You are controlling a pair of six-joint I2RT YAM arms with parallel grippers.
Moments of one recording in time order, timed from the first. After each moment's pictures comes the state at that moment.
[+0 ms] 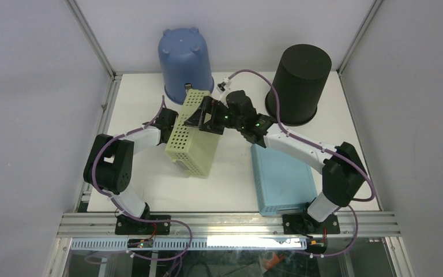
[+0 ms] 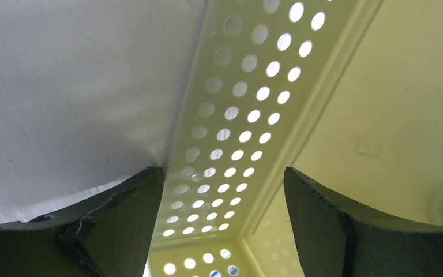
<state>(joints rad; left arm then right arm) -0.28 1.67 0.88 -0.32 0.59 -0.61 0.82 1.59 1.24 -0.01 -0.30 0.95</state>
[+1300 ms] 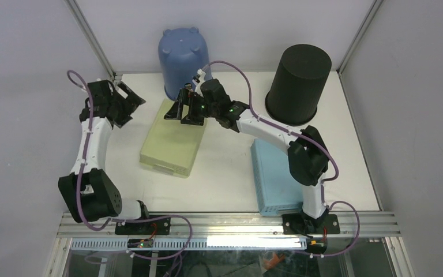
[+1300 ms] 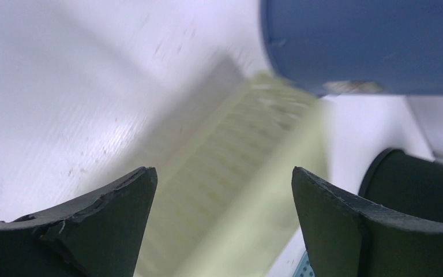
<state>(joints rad) 0.21 1.42 1.14 -0.52 0.20 -0.67 0.86 1.95 1.64 -0.07 -0.35 0.92</state>
